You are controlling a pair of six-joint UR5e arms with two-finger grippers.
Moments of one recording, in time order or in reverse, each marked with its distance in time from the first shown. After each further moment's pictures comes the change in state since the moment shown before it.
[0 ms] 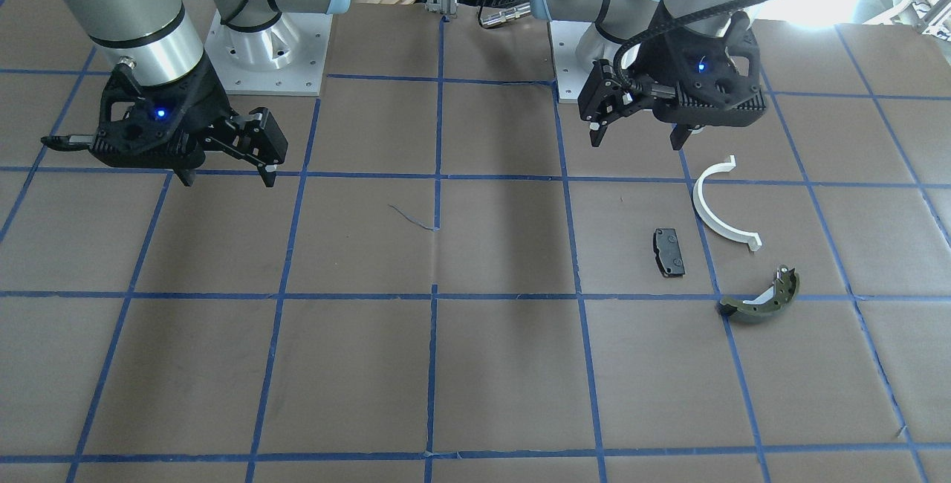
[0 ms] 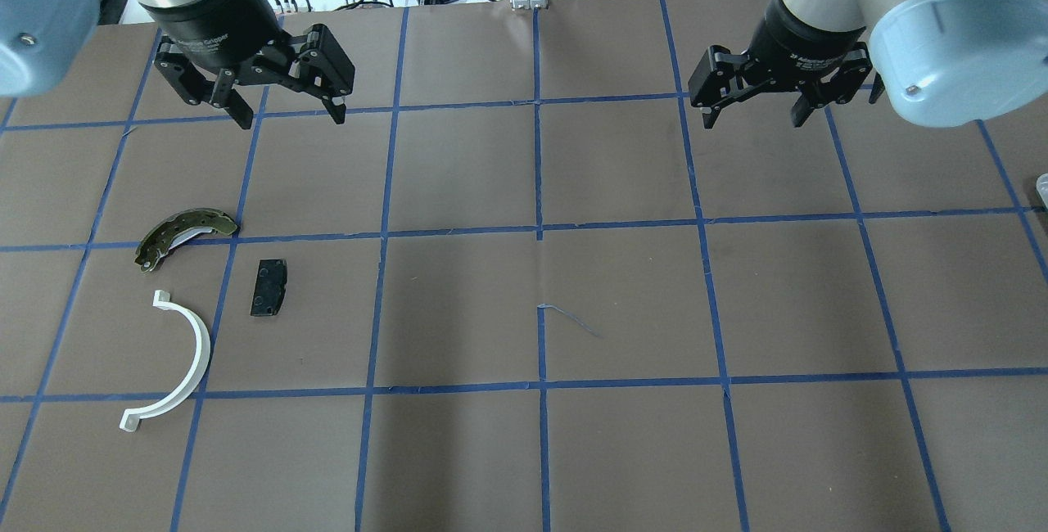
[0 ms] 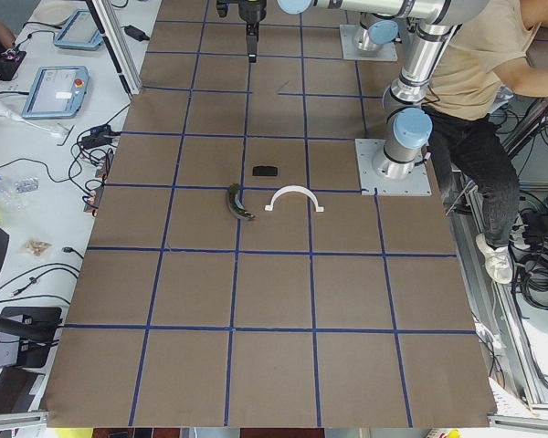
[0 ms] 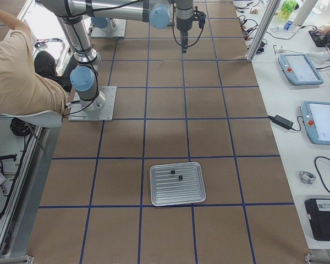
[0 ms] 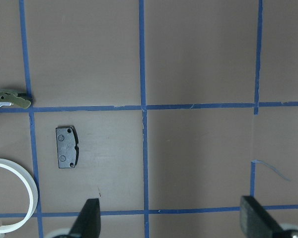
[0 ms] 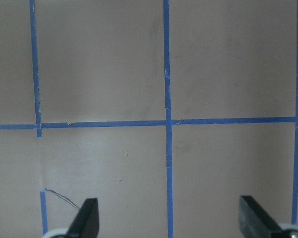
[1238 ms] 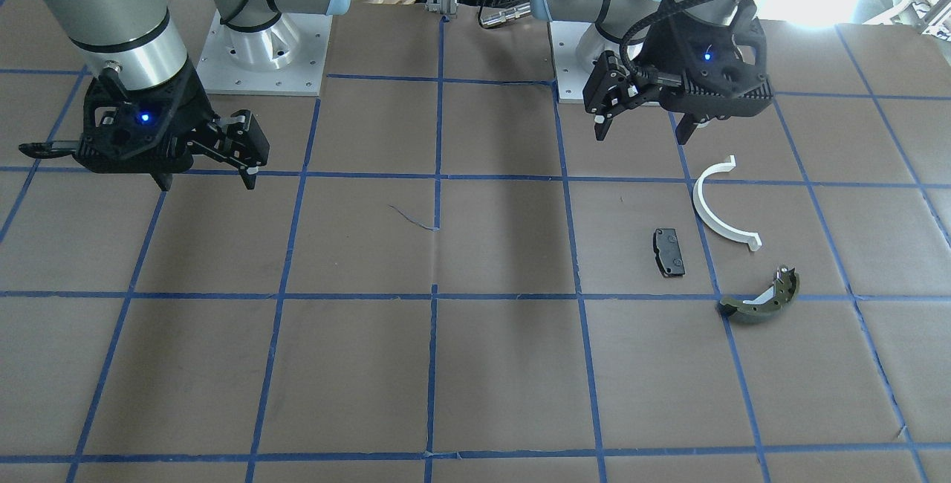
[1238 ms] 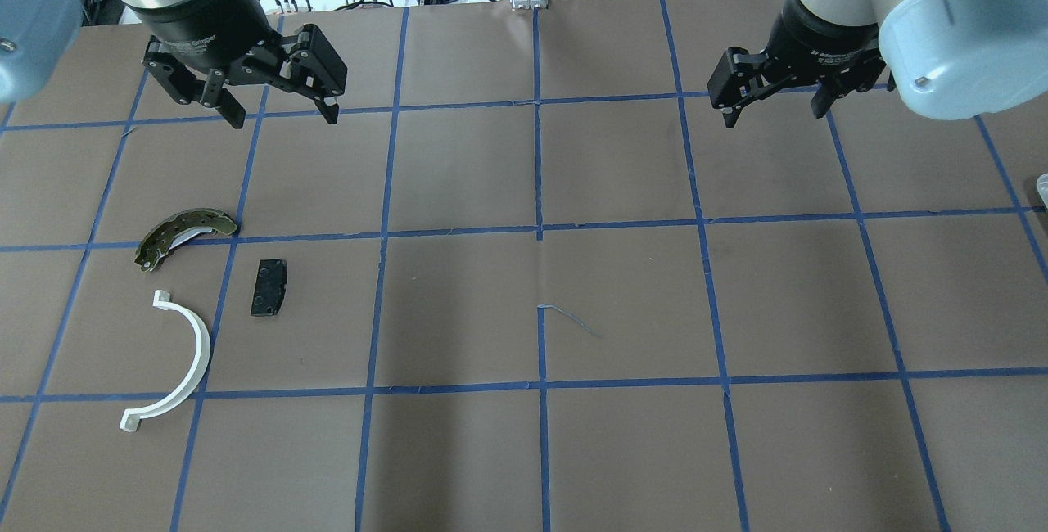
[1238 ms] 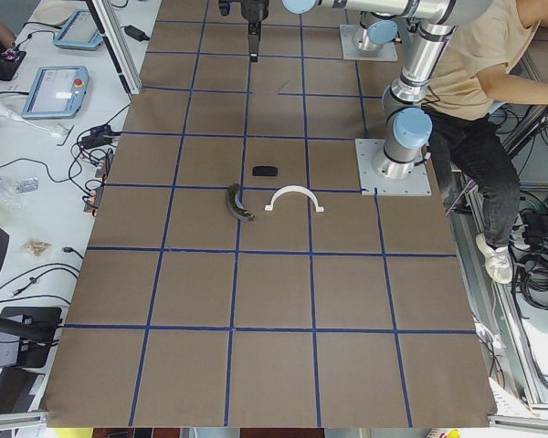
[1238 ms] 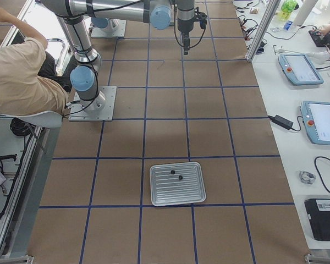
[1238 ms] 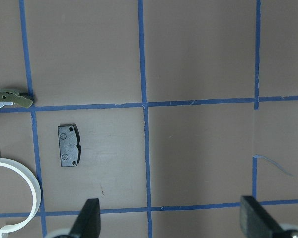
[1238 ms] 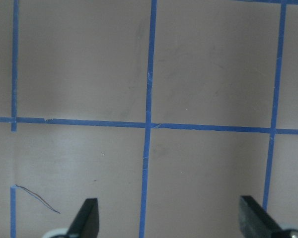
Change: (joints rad) left arm 0.011 0.015 -0.004 0.001 0.000 0.015; right arm -0.024 0.004 -0.005 0.001 -0.064 -0.109
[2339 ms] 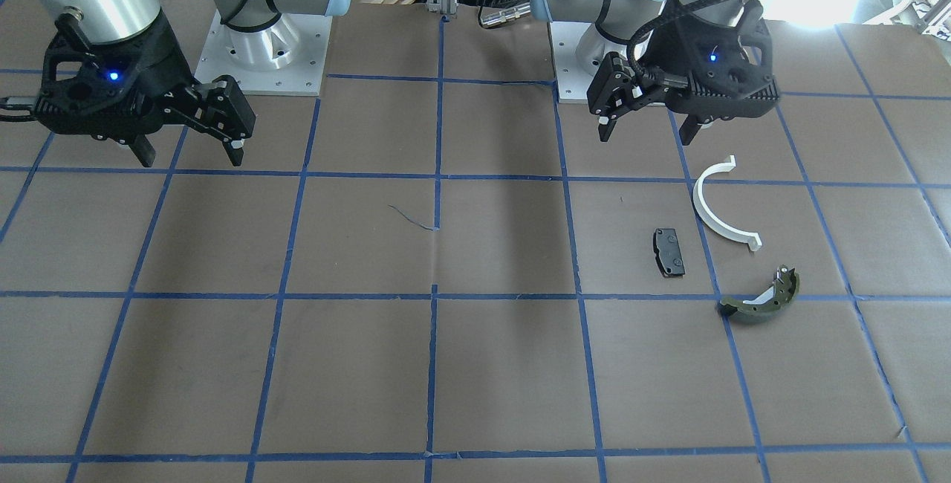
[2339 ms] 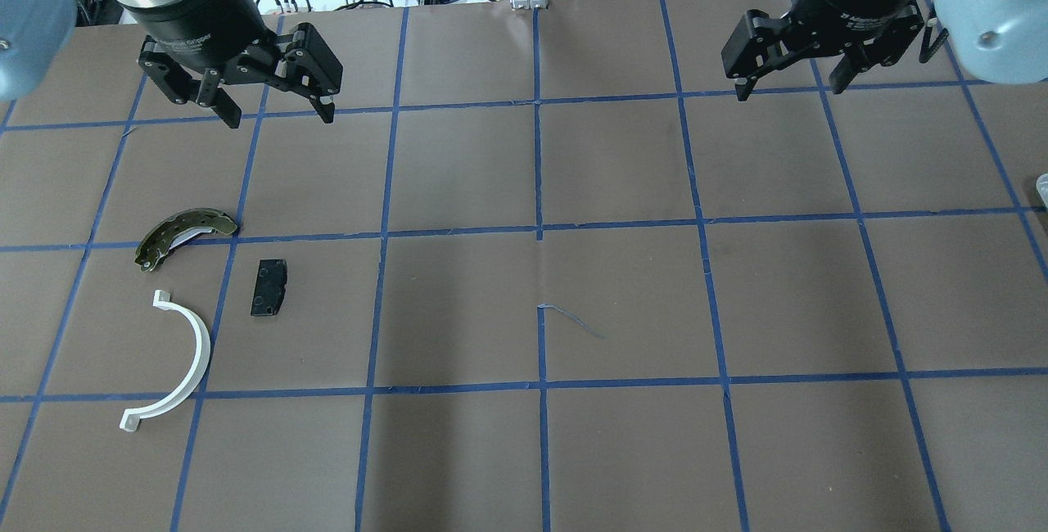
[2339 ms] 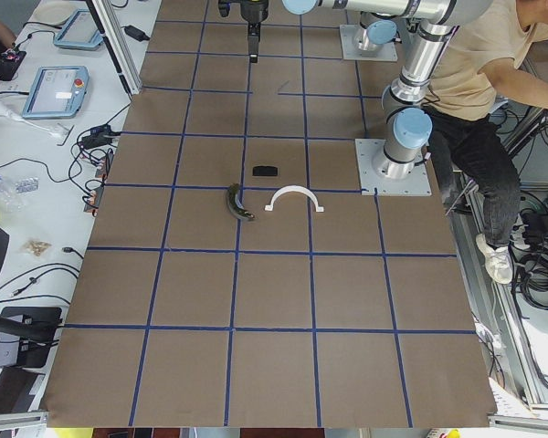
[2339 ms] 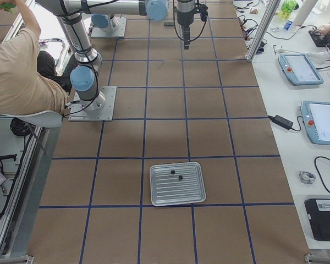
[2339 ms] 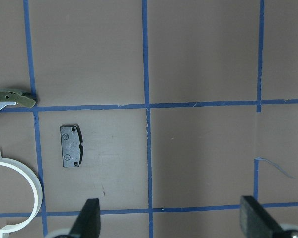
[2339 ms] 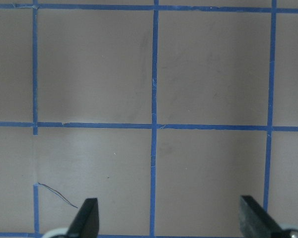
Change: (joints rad) left arm 0.005 0.001 0.000 0.000 0.000 0.001; right arm -0.009 -0.026 -0.088 0.093 0.060 0.046
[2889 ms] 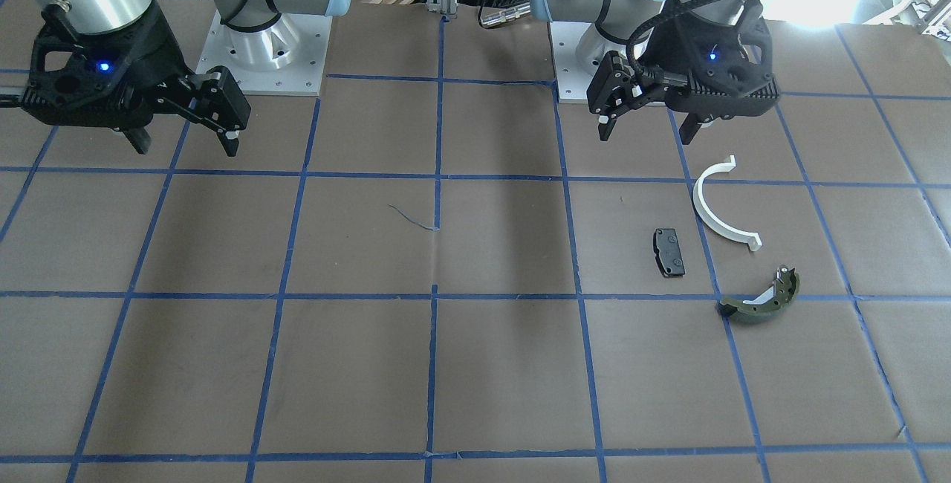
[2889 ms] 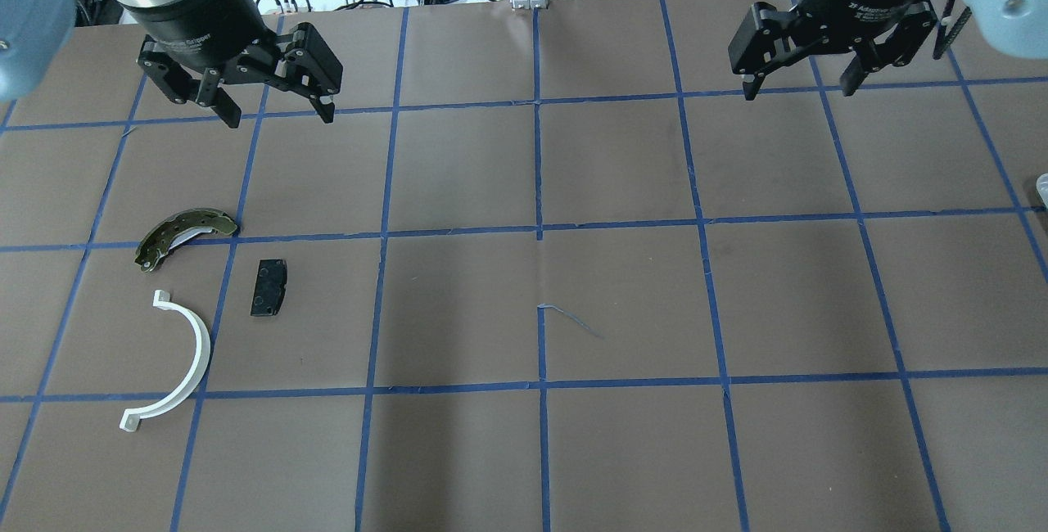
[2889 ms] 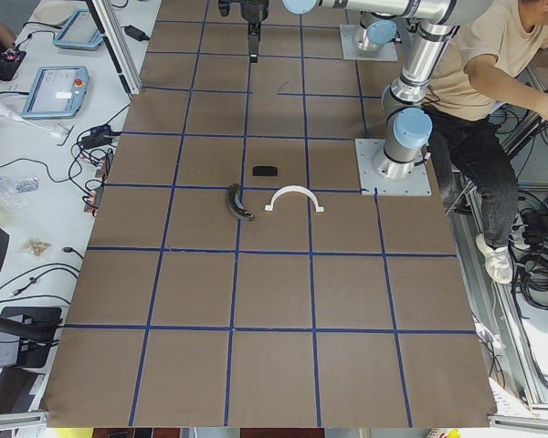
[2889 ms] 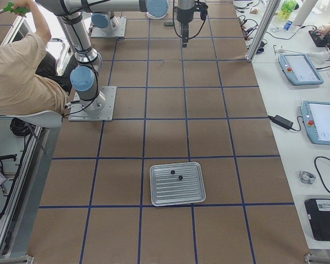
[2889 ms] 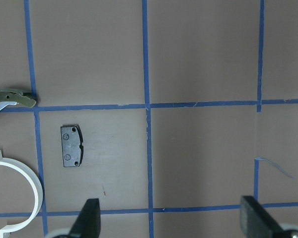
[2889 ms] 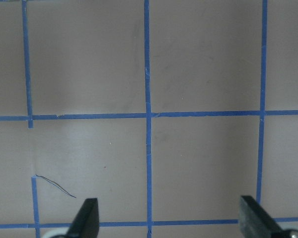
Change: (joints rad) left arm -0.001 0.001 0.000 0.000 0.001 0.000; right arm -0.004 0.006 -0.029 0.072 -0.040 0.010
